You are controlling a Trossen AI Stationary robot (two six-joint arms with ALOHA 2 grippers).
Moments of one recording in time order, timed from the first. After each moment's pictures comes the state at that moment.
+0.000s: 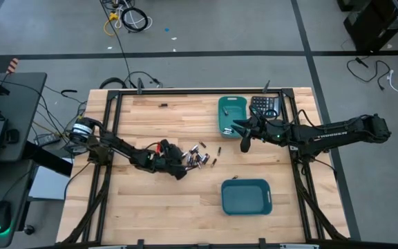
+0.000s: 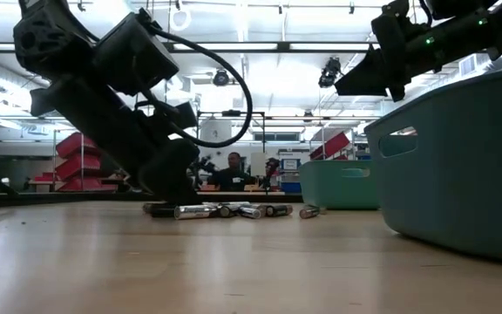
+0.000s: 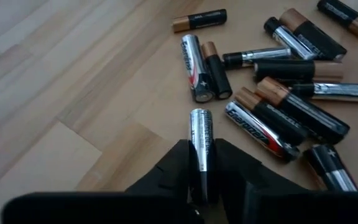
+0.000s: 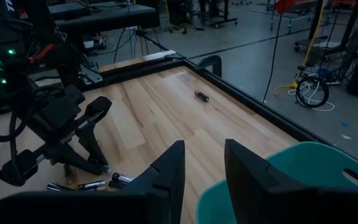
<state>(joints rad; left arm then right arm) -0.22 1.74 0.63 0.25 -0.61 -0.55 -0.05 0.96 0.44 0.25 0.40 0.20</state>
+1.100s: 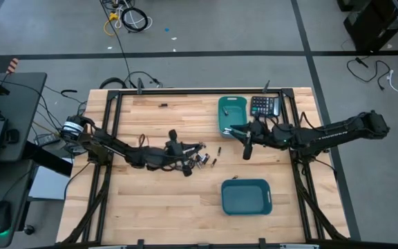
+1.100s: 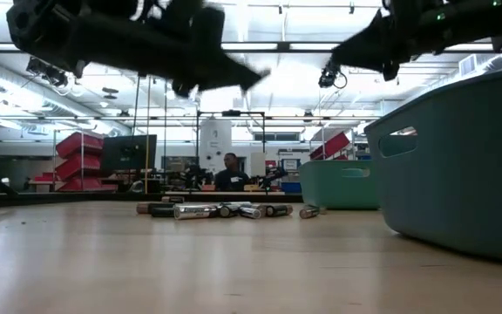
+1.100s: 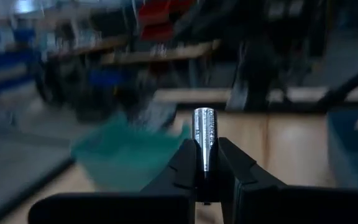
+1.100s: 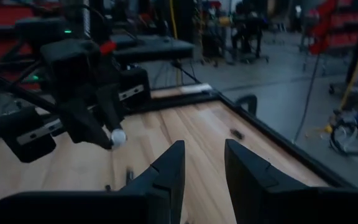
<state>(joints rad) -0.23 1.64 0.63 1.02 -0.63 0.11 0.07 0.96 0.44 0.43 0.39 0.07</state>
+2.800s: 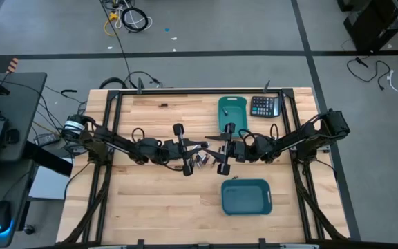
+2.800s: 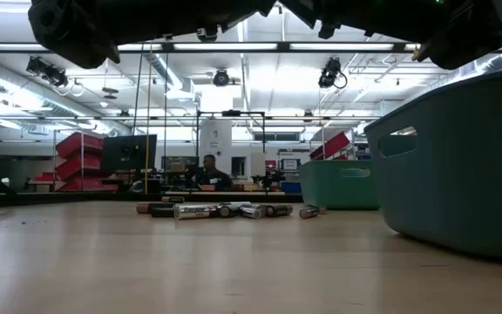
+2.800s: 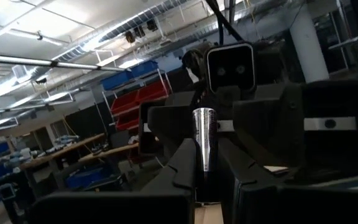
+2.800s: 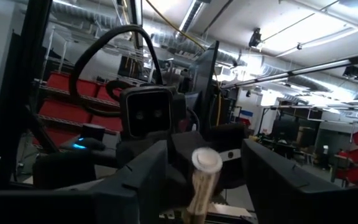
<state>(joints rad) -0.16 1.64 0.70 1.28 -0.31 0.44 0.17 1.62 0.64 1.35 0.26 -0.33</state>
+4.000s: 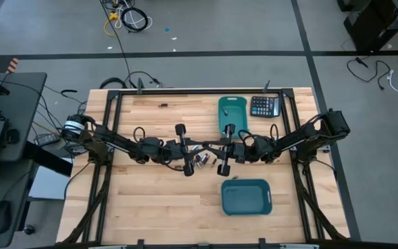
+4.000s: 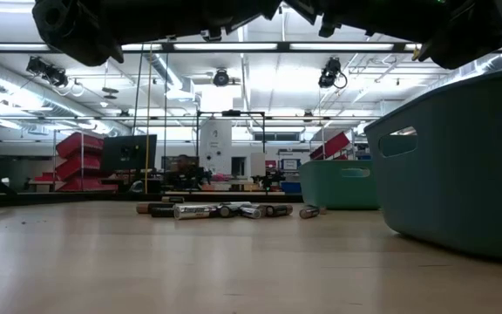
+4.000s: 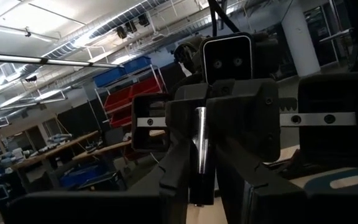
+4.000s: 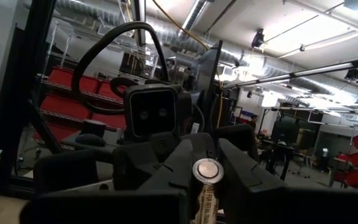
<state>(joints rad) -0.16 1.64 0.71 1.22 -0.28 0.43 0.17 1.62 0.64 1.34 0.26 -0.36</state>
